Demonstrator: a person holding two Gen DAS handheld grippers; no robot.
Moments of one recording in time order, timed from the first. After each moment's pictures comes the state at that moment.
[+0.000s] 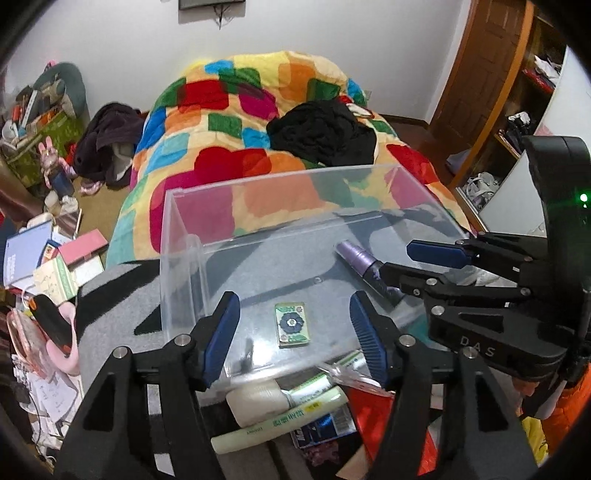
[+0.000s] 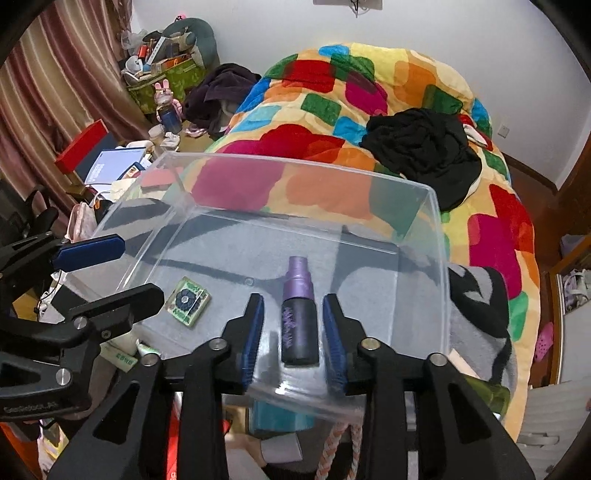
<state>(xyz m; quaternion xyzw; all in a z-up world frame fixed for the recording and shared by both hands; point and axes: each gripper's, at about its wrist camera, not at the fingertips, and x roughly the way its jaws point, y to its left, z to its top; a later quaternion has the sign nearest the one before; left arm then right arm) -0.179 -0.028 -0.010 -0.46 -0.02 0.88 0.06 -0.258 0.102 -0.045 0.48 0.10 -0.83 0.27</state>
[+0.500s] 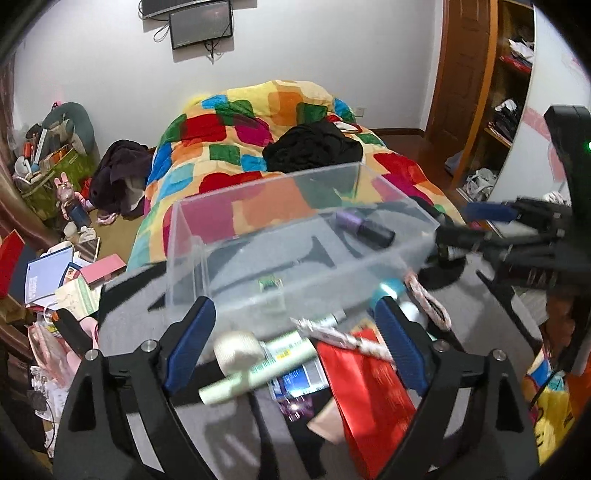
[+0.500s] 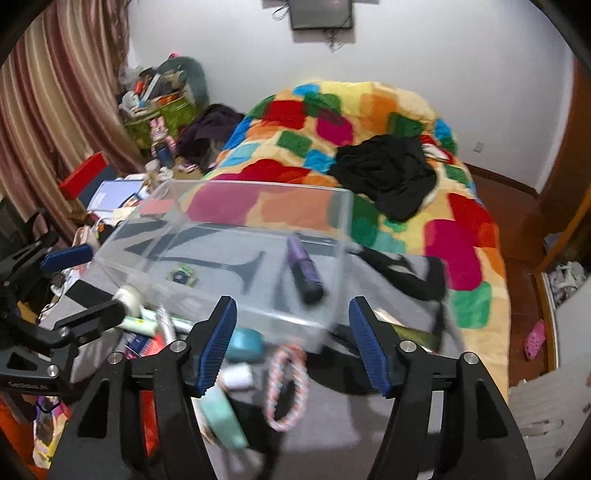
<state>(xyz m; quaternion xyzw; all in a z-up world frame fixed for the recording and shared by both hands) -0.113 0.006 0.001 -0.41 0.03 0.91 0.05 -0.209 0.192 -0.012 0.41 0.07 -0.88 0.23</state>
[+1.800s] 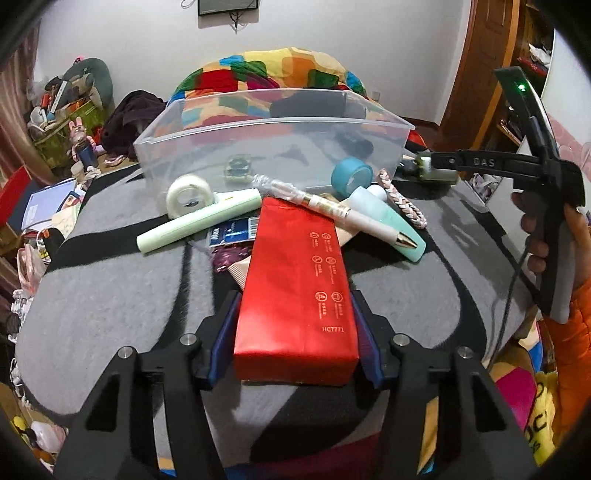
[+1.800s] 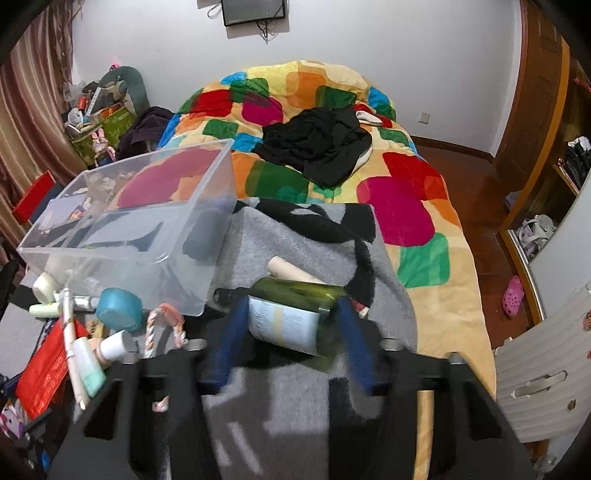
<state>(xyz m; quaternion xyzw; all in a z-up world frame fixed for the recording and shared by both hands) -0.029 0.040 -0.065 -0.44 -0.02 0.90 0.01 -0.221 0.248 -0.066 0.43 0.04 -0.89 0.15</state>
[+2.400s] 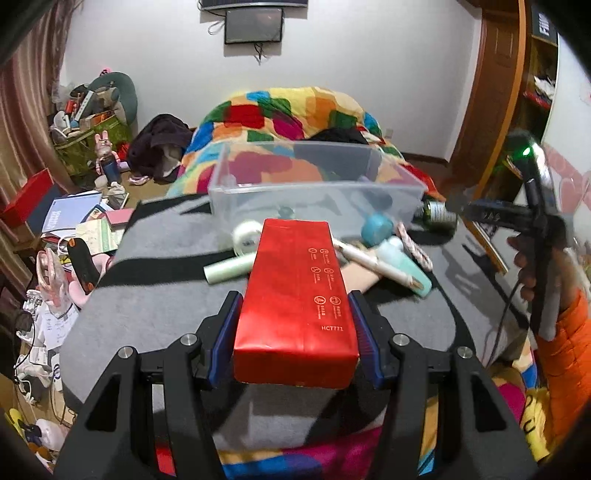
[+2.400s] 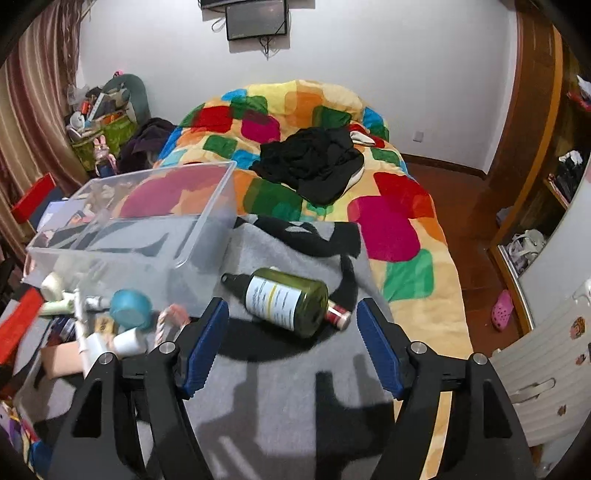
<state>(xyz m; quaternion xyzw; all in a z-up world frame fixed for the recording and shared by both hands) -0.003 0.002 -0.014 -0.38 -0.04 0.92 -0.02 -0.221 0.244 -0.053 0.41 0.06 -0.90 0.13</state>
